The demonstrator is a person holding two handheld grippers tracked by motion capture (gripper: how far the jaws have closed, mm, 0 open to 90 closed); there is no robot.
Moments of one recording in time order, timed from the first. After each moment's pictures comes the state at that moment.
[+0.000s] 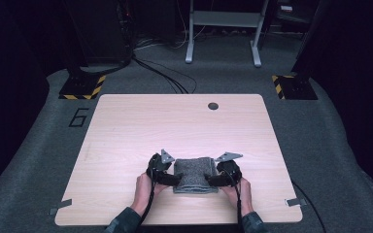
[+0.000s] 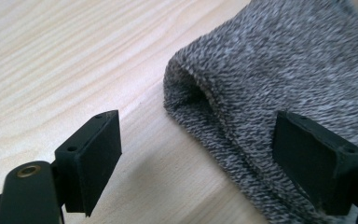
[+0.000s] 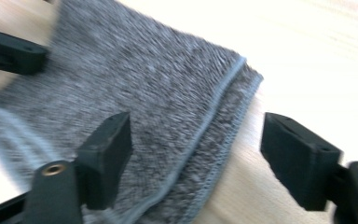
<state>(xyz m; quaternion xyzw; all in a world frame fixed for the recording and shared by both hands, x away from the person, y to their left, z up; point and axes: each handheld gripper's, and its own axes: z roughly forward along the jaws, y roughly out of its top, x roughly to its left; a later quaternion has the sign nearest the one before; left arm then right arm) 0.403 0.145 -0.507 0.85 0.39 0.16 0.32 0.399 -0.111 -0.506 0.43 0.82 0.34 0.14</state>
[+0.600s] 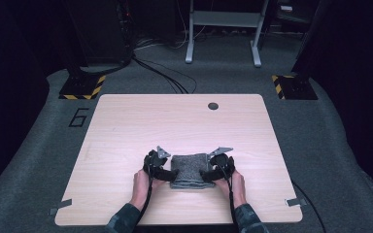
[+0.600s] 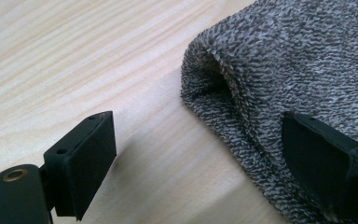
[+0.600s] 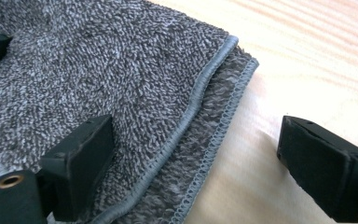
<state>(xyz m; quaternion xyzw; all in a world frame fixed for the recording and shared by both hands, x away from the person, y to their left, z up) 0.423 0.160 -0.517 0.84 0.41 0.17 0.31 0.427 -0.094 -0.517 0.44 0.83 0.31 0.14</state>
